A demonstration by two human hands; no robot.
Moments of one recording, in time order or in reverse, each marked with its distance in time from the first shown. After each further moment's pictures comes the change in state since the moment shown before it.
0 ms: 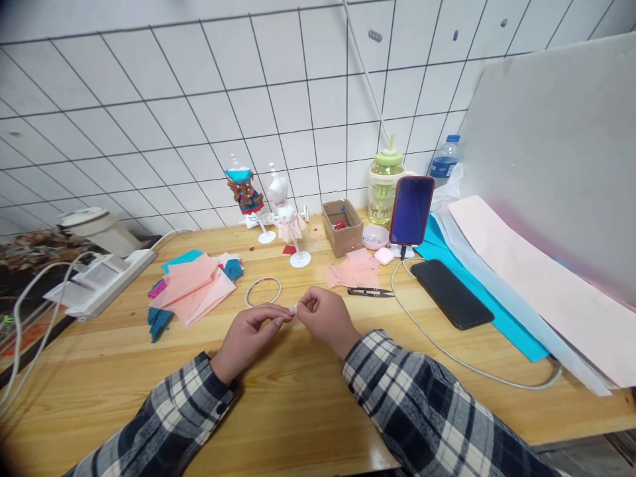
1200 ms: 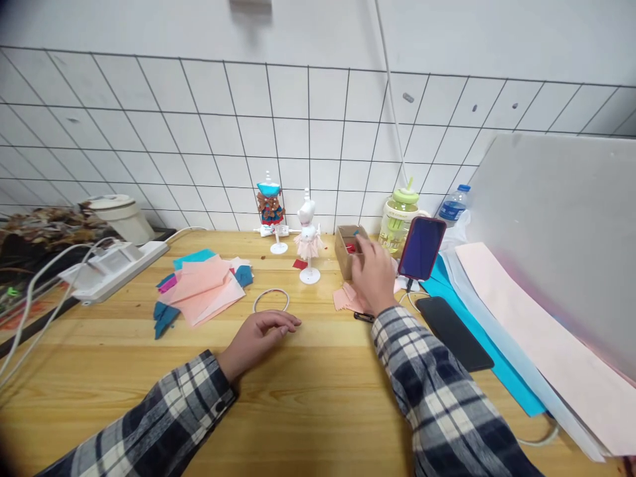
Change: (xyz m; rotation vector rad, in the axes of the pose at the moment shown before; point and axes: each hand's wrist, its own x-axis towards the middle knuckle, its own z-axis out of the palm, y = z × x) left_hand 0.006 -0.019 -0.011 -0.216 -0.011 0.050; right_hand 0.089 0.000 -0.082 -0.715 0.484 -0.372
